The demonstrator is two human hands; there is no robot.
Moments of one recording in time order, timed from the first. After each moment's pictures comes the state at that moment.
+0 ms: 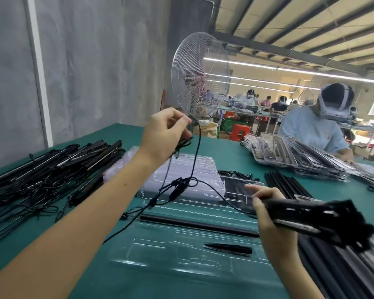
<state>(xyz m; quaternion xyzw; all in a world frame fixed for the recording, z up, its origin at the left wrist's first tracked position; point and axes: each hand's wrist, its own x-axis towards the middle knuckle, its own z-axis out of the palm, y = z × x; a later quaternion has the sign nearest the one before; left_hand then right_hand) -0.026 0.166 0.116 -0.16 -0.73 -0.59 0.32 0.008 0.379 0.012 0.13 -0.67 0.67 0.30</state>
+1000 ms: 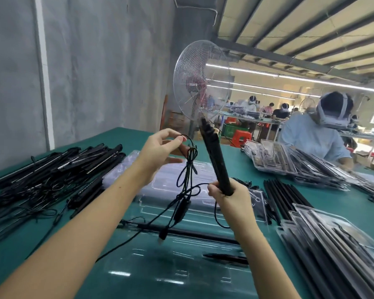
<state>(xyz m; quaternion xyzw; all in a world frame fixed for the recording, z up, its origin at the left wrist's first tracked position) -0.049 0.155 0.091 -0.15 -0.67 -0.71 0.16 -0.027 0.341 0.029 0.11 -0.79 0.58 0.18</state>
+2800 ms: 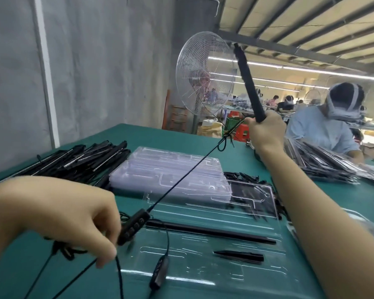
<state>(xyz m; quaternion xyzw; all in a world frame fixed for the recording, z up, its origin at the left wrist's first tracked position) 0.047 0.041 0.090 -0.22 -0.93 -0.08 -0.30 -0.111 0.359 0.138 0.03 -0.82 0.41 0.39</state>
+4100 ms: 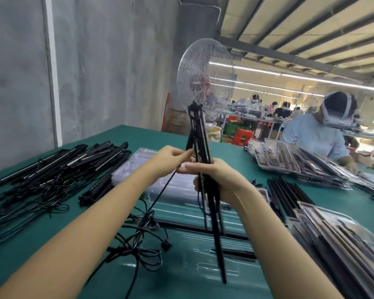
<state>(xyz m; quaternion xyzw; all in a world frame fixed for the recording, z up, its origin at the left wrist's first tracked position) -0.048 0.146 0.084 -0.10 -0.85 -0.50 0.11 -0.034 0.297 0.086 0.19 -0.70 0.67 -0.15</state>
